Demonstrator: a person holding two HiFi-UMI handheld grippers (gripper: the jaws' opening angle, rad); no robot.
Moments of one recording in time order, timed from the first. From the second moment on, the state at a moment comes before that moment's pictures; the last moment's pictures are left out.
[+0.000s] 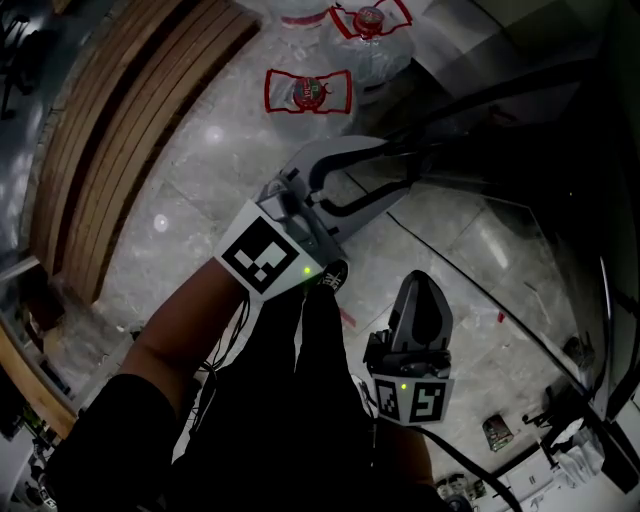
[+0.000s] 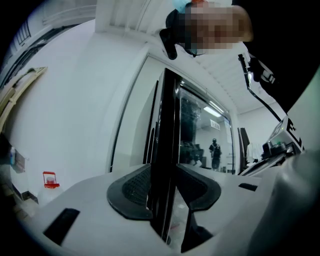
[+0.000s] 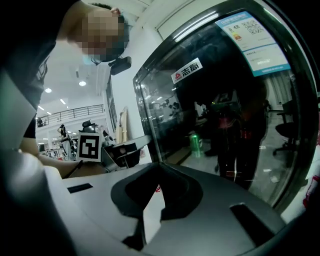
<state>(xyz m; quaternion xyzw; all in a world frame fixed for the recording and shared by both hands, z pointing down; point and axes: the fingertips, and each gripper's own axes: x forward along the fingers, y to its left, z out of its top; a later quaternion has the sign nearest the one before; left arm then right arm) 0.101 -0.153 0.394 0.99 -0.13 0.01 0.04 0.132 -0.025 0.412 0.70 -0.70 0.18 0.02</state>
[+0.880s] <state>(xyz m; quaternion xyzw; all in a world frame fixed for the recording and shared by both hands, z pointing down) 0.004 -0.008 0.387 0.97 -0.22 0.05 0.05 0.102 0.070 0.380 0.69 -0.70 0.17 0.06</state>
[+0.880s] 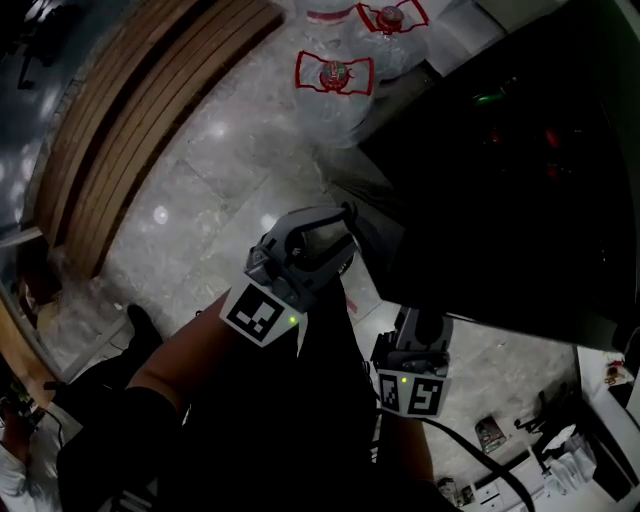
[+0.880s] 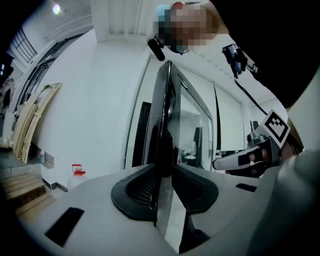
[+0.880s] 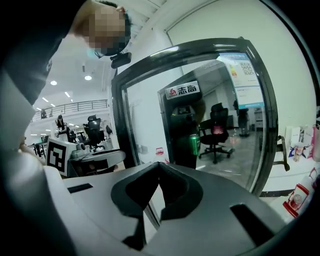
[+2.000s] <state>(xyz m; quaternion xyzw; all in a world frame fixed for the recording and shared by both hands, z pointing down) -0.009 0.019 0.385 0.97 -0.24 0.06 0.06 0.082 0.066 0.367 0.66 -0.73 0.15 0.06</state>
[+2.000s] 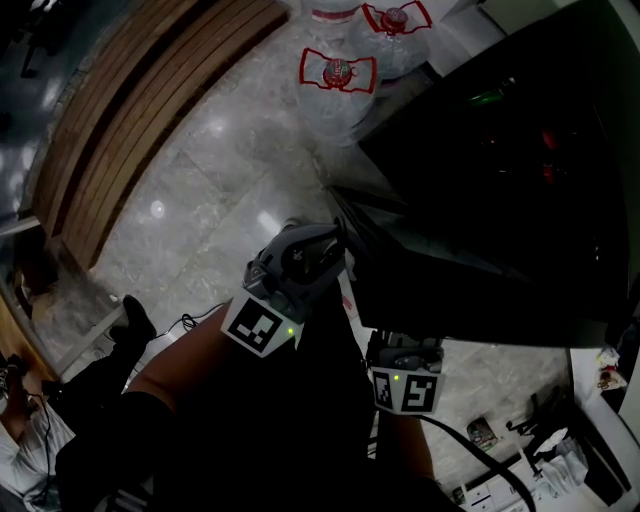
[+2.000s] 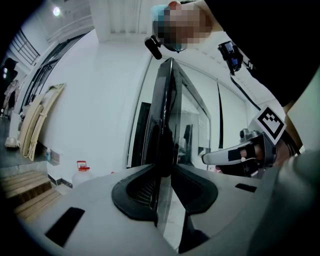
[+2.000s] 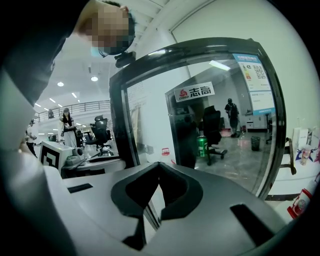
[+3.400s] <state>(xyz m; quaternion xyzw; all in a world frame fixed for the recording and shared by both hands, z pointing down) 0.100 -0.155 0.389 0.98 -0.17 0.03 0.05 0.142 0.003 0.375 0.71 -0.68 0.17 0.06</state>
